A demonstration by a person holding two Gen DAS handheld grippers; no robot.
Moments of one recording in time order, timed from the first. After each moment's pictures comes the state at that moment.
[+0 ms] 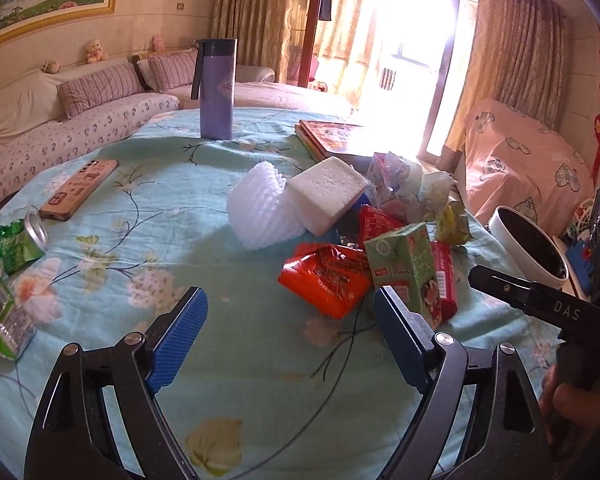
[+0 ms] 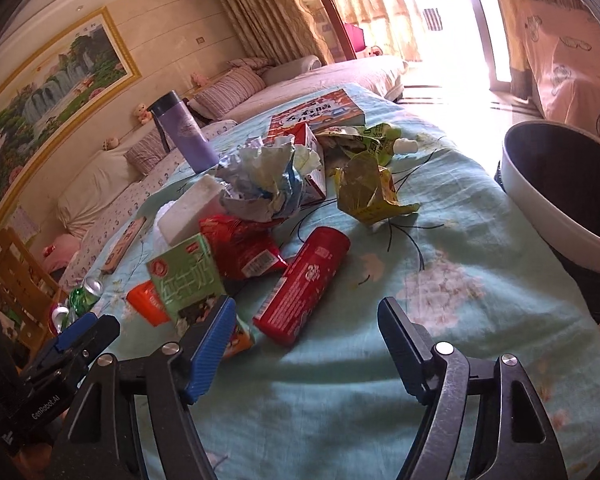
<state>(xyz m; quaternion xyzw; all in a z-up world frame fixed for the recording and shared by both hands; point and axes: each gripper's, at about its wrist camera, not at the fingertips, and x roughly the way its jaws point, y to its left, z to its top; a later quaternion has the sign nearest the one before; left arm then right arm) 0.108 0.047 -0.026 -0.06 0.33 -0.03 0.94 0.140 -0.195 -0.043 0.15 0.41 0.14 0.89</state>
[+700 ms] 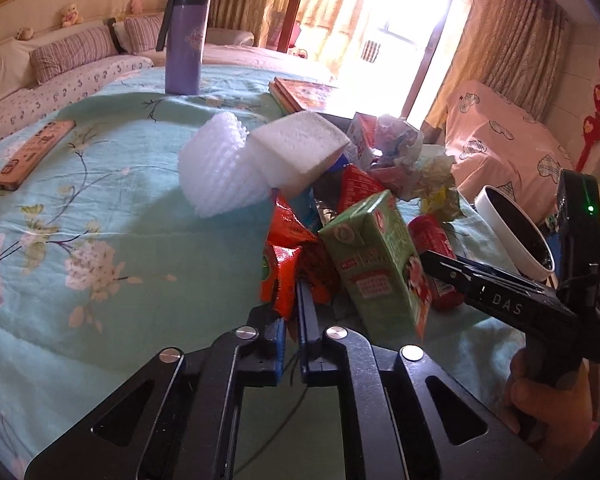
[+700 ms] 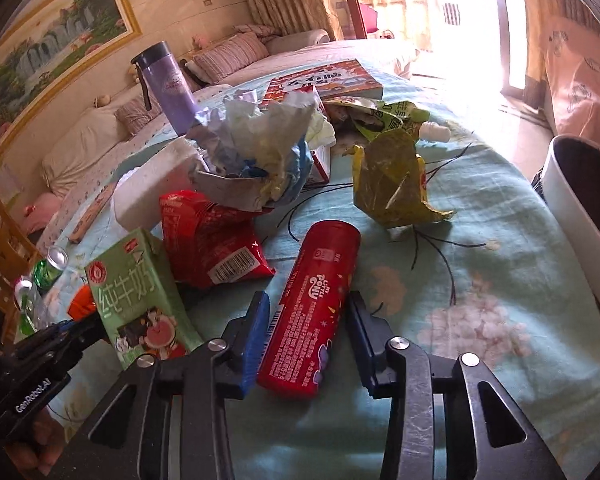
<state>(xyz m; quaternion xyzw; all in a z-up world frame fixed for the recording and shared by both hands) 0.127 0.035 -0.045 -0.09 0.38 -0.08 0.92 0.165 -0.177 -0.064 0.08 0.44 0.14 0.88</state>
